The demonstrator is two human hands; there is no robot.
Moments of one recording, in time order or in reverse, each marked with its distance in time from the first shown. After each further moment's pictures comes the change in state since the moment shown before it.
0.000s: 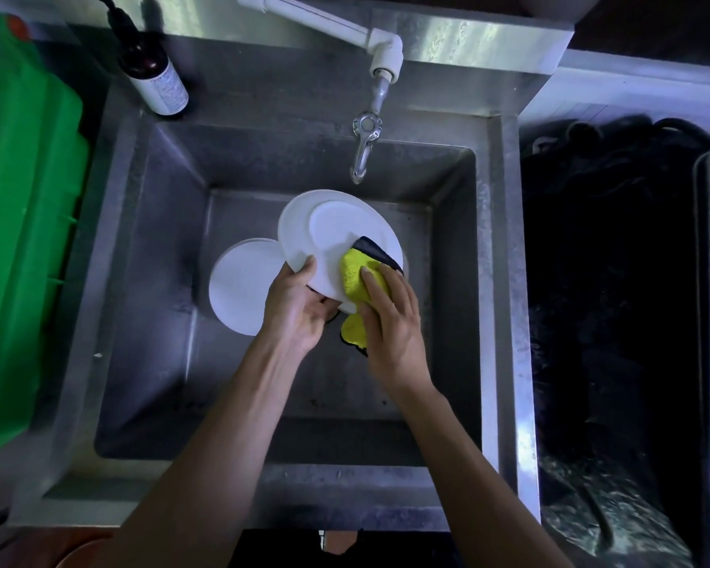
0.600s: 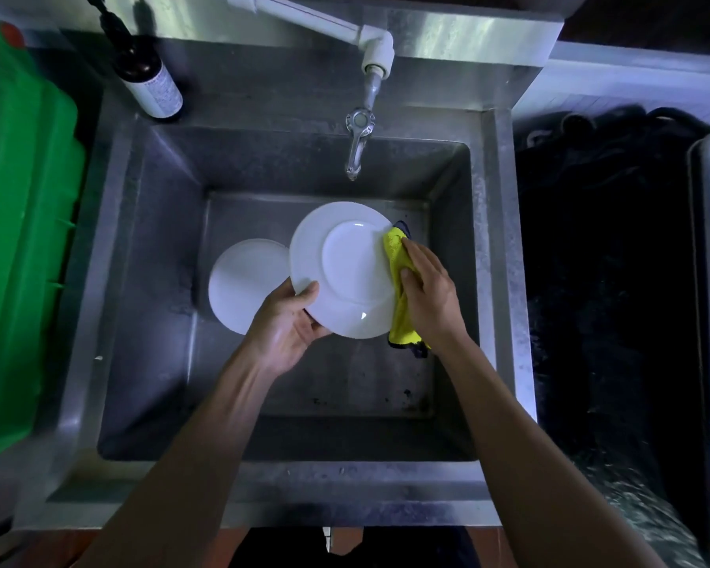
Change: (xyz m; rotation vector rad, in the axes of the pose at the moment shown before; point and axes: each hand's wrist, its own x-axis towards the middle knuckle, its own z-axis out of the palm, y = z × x) left_hand -0.018 0.003 -0.037 0.208 -0.256 -0.093; right_hand 0.044 0.040 -0.034 0.153 -0.074 0.270
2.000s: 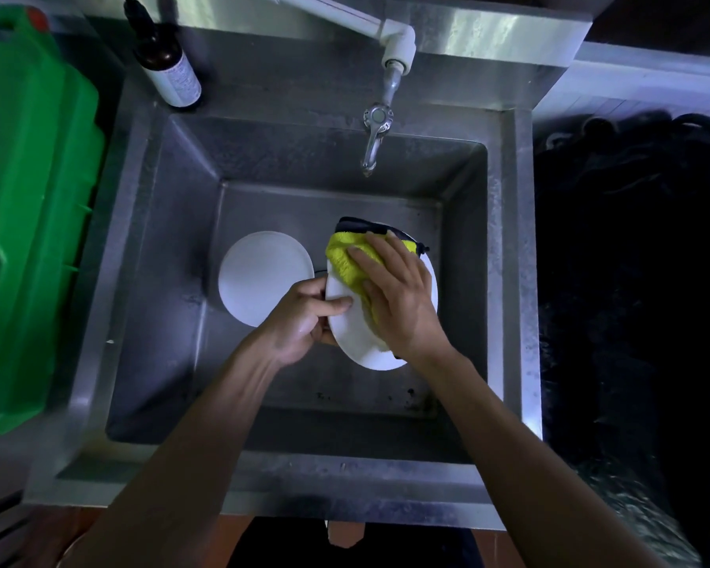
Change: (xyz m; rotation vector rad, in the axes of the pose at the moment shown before) left_hand 0.003 0.000 0.007 0.311 -0.008 -0.072; right_hand -0.019 -0.034 0.023 -0.288 -0.040 -0.523
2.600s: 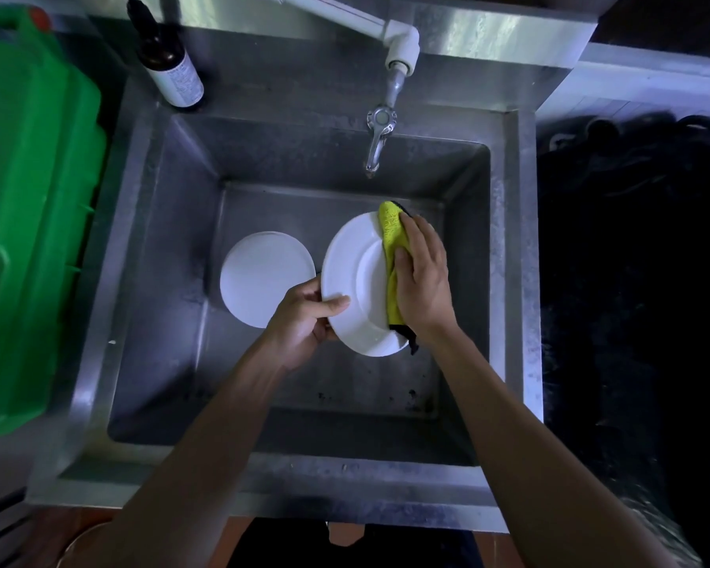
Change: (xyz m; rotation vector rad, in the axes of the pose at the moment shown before) left_hand 0.000 -0.006 0.000 -0.129 0.059 0.073; right_hand 0.022 0.024 0.000 0.207 0.107 0.374
